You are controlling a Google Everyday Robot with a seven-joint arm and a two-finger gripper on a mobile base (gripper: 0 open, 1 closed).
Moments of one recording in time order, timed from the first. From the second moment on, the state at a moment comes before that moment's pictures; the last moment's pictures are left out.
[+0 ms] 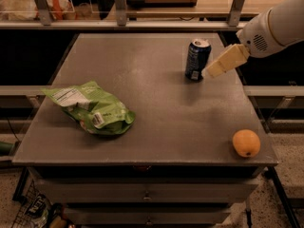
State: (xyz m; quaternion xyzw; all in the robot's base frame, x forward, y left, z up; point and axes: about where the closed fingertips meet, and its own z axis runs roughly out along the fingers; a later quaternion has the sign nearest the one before) arm 0.591 -0.202 0.944 -0.40 0.84 0.09 0.37
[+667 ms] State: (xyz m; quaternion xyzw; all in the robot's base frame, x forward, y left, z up) arm 0.635 -0.208 0.927 -0.33 0.85 0.07 0.40
